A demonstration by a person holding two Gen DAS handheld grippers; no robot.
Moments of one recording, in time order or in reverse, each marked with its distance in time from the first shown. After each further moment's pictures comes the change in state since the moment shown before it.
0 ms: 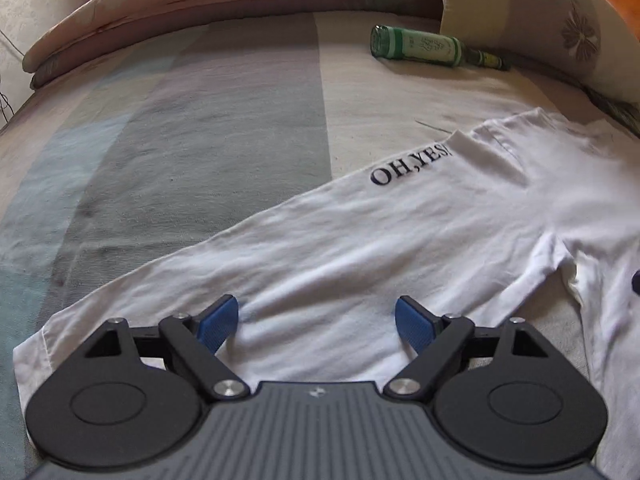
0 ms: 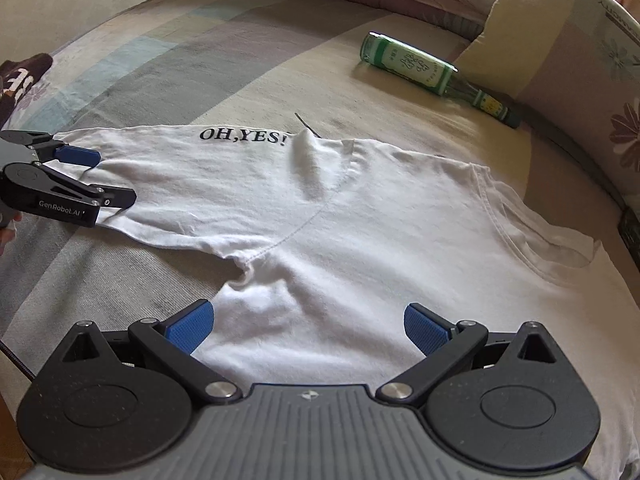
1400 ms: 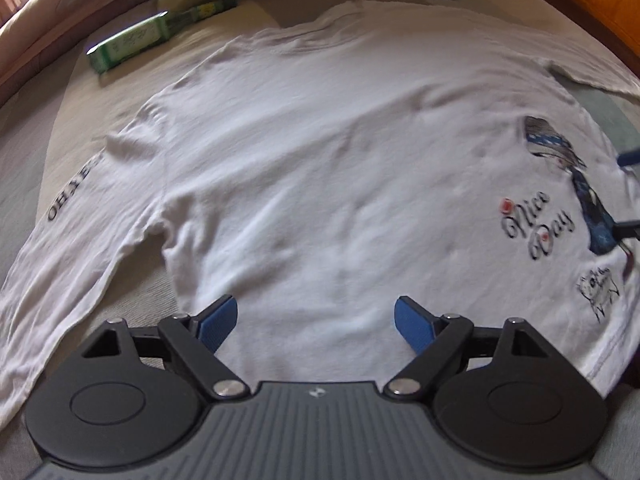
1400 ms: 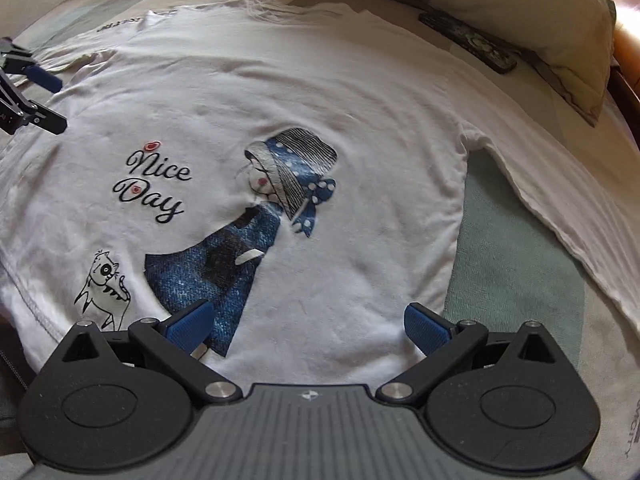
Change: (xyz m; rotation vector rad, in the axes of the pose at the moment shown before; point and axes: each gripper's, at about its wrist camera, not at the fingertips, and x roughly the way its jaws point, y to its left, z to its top) left arm -0.066 -0.268 -0.024 0.421 0.173 -0.201; right arm -0.107 -0.177 -0.267 0.085 0.038 -0.083
